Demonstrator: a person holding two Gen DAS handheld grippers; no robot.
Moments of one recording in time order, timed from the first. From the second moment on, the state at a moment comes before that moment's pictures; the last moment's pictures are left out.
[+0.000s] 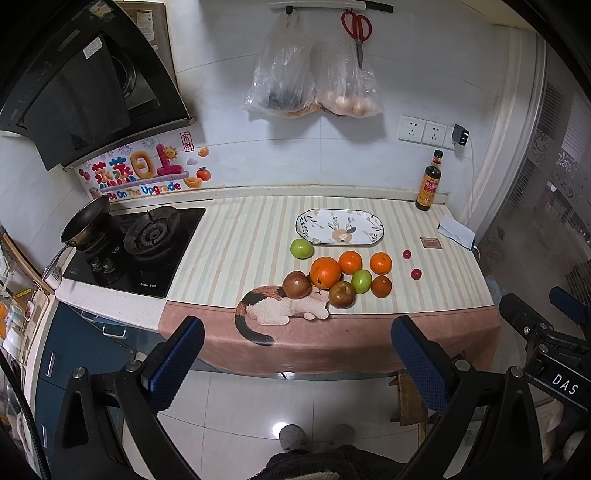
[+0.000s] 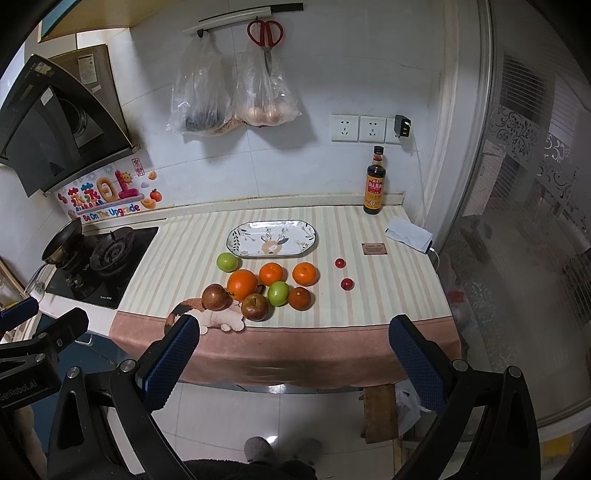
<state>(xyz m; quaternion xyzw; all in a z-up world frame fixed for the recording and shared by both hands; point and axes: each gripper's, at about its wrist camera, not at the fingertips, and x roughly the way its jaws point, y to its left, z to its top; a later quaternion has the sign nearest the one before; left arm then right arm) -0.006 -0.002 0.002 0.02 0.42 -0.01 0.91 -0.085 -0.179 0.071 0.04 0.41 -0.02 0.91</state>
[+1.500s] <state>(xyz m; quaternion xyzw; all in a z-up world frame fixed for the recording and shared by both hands) 0.001 -0.008 0.009 0.02 0.42 -0.01 0.91 -0.082 -0.181 0.078 0.04 0.40 -0.02 0.91</state>
